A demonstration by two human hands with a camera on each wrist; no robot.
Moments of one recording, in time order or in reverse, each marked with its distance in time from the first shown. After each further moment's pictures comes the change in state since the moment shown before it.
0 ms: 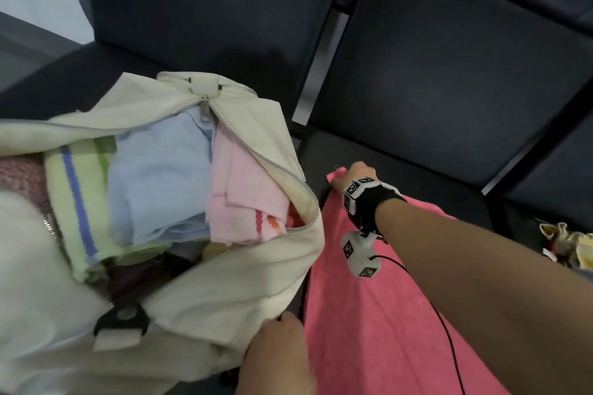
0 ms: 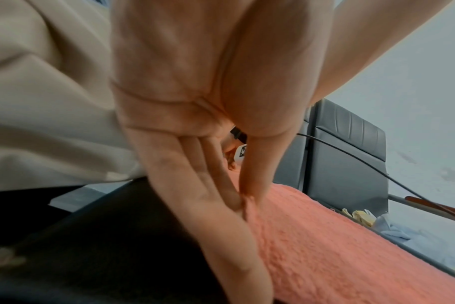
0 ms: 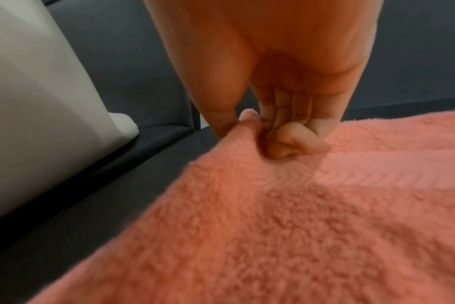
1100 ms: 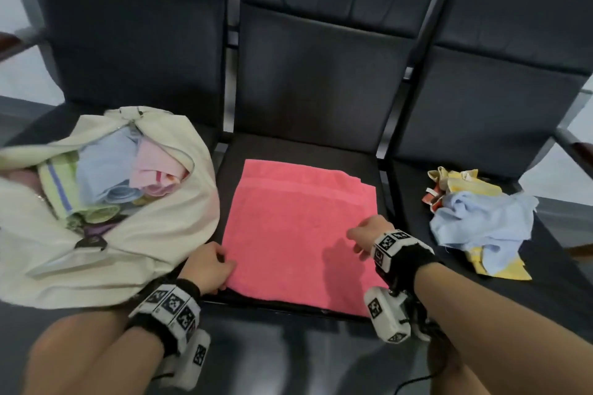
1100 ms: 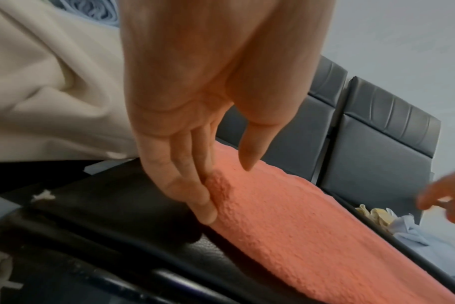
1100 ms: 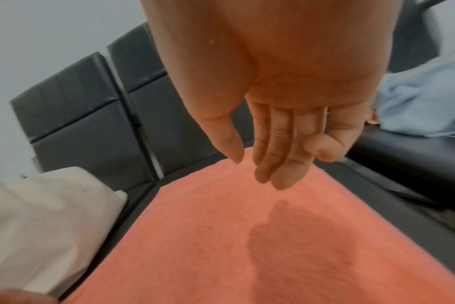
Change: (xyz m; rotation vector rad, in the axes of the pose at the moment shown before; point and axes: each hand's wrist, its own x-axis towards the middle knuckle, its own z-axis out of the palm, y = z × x) left_hand -0.022 0.033 0.024 -0.476 0.213 -0.180; right_hand -0.163 0.272 -0.121 0.273 -0.164 0.095
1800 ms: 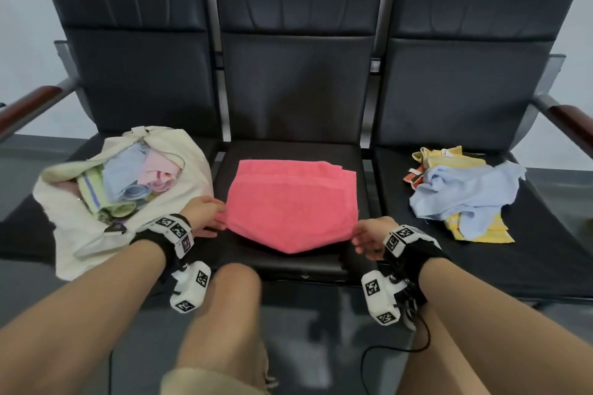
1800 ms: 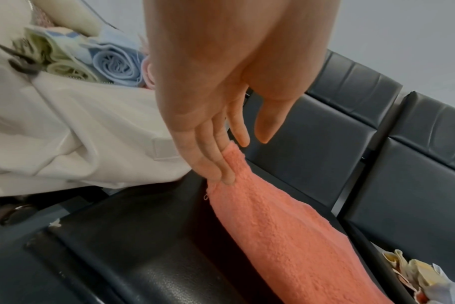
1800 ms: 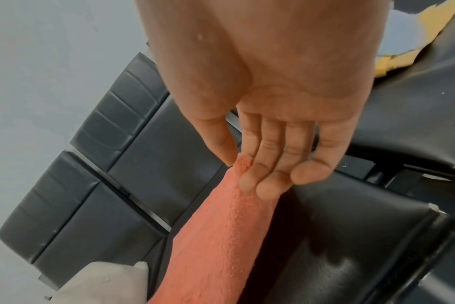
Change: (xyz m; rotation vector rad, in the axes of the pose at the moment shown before) left_hand -0.054 0.086 -0.025 -0.278 0.071 -0.063; right_hand -0.045 0.098 -0.048 0.532 -0.198 0.136
